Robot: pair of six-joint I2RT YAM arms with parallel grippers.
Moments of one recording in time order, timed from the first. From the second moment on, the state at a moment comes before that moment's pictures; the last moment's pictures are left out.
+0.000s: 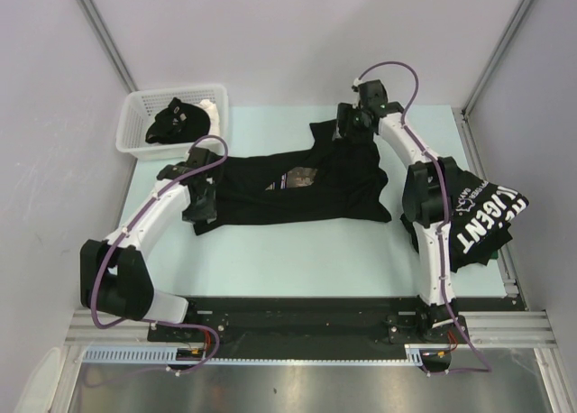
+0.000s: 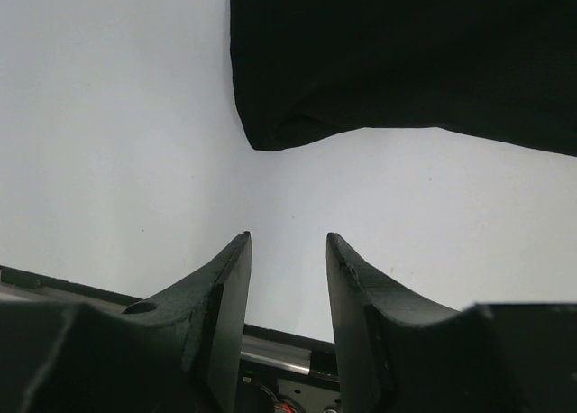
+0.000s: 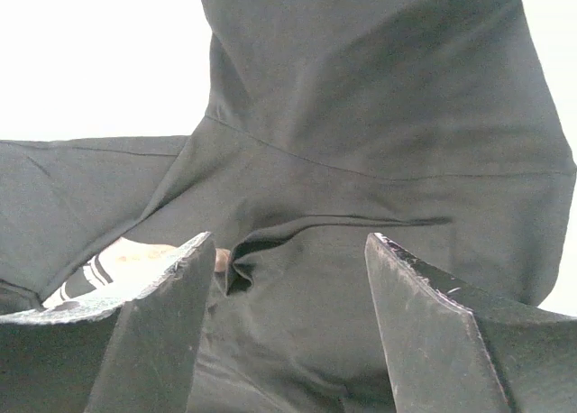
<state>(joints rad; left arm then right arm) -0.23 1.41 1.09 -0.95 -0.29 -0.31 0.26 2.33 2.14 -0.65 -0.17 0.29</state>
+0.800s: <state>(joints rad) -0.25 1.69 1.21 -0.74 -0.14 -0.32 0.26 1.79 1.54 -0.66 -0.17 0.26</state>
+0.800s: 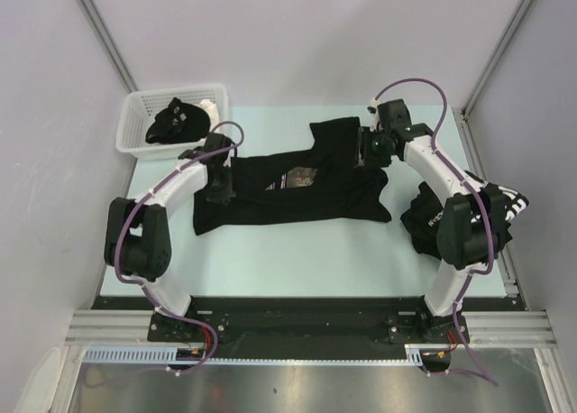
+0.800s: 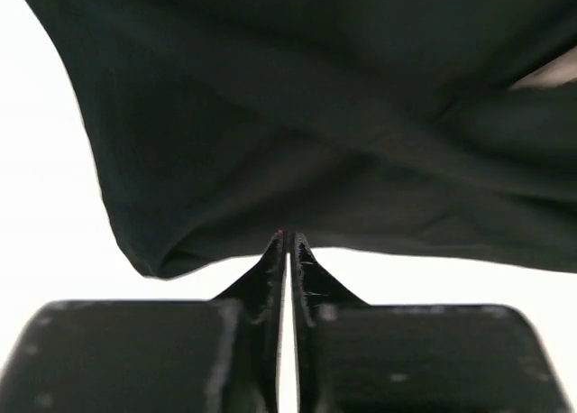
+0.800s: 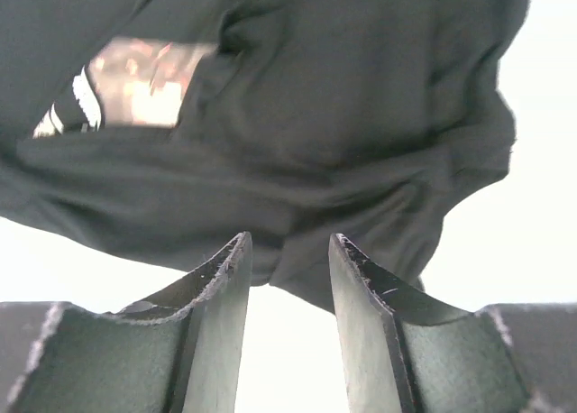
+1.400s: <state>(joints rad) -0.25 1.32 1.28 -0.72 -0.08 -0.34 0.18 2.42 2.27 -0.64 -0.10 0.19</state>
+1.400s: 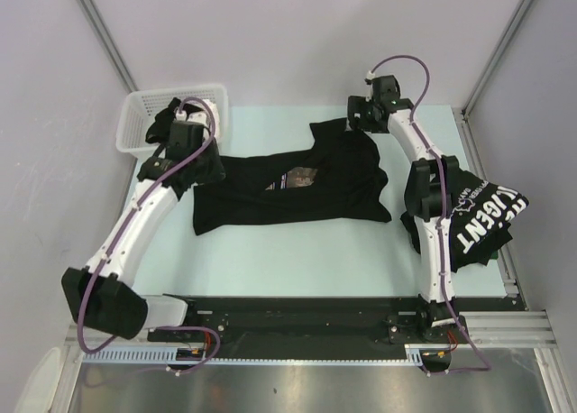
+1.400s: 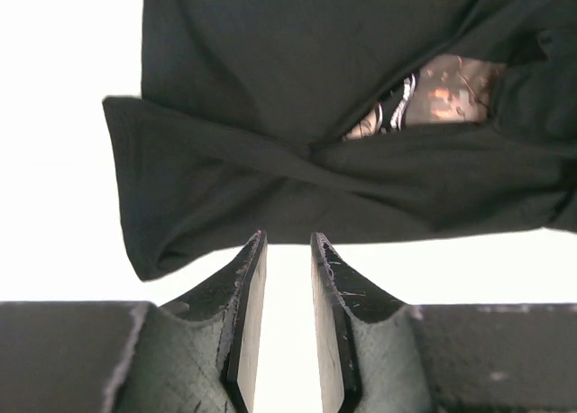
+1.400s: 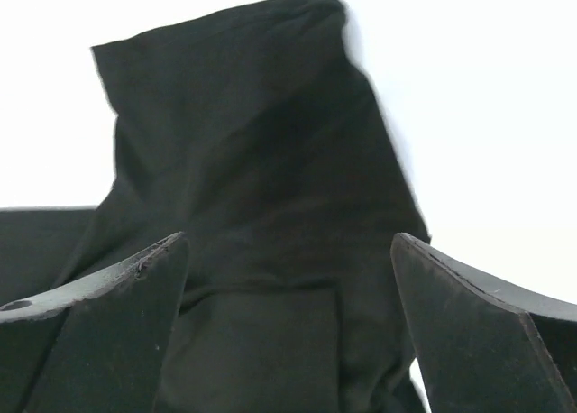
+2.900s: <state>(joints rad) -0.32 1.08 1.10 -0.98 -0.06 -0.42 0.12 2.65 2.38 -0.28 -0.35 0.13</state>
